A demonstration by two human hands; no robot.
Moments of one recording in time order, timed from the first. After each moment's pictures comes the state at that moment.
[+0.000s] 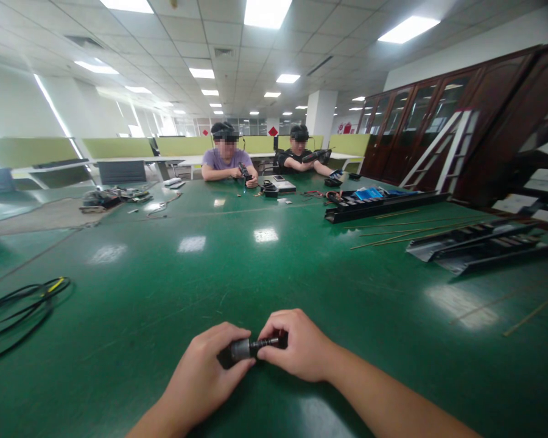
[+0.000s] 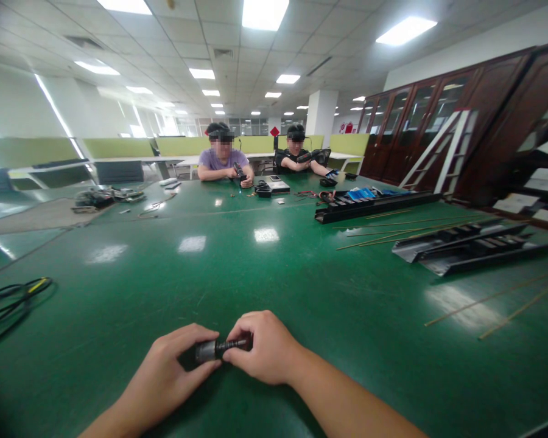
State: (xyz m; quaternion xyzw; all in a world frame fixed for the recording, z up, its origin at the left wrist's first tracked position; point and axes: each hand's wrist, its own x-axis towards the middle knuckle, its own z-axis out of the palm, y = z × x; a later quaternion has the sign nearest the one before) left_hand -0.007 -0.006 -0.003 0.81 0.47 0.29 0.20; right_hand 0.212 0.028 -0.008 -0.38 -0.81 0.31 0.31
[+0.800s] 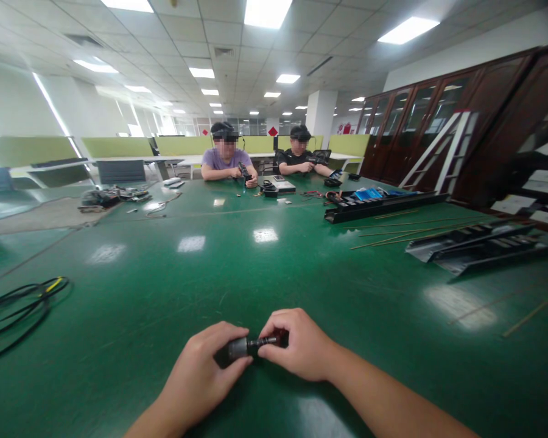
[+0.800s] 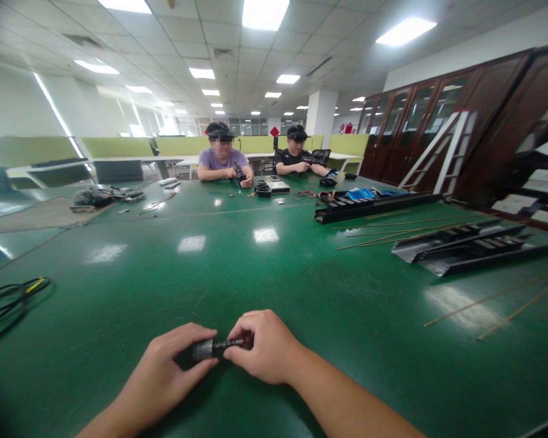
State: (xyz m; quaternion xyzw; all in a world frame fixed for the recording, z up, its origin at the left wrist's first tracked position) left_hand -0.010 -0.005 -0.005 0.81 0.47 0.30 0.18; right_hand 0.215 0.029 -0.009 -0.38 -0.81 0.31 0.31
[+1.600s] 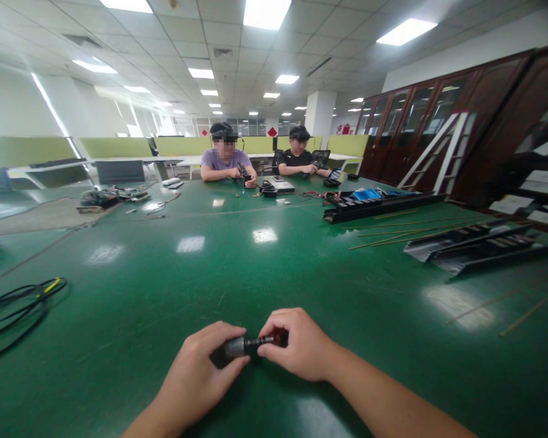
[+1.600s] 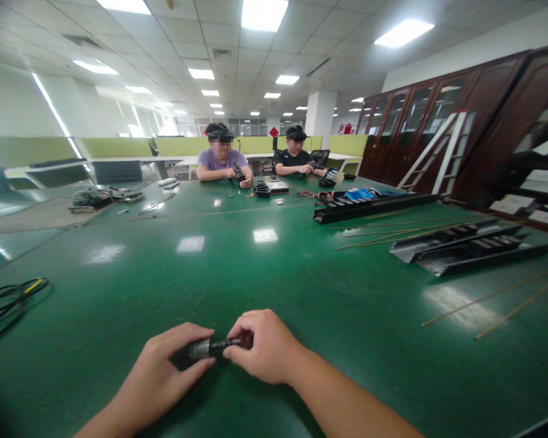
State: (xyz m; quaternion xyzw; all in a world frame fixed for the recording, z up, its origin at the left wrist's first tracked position) left_hand -0.012 -0.006 -0.003 0.81 0.47 0.32 0.17; right_hand 0.217 0.028 -0.007 -0.38 -0.81 0.31 0.32
